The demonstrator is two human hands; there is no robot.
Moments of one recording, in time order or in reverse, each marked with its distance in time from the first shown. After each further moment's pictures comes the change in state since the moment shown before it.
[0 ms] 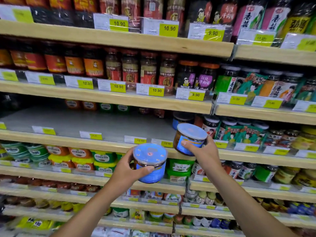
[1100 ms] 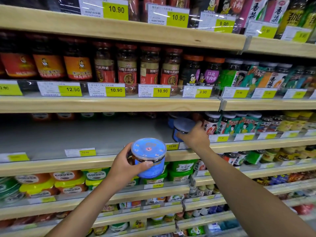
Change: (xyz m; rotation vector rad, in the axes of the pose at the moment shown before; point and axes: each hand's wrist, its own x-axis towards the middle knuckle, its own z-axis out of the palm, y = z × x) left_hand 0.080 -0.017 -0.058 -0.069 -0.198 0.055; right_hand 0.089 0.024 0.061 -0.822 0.247 0.086
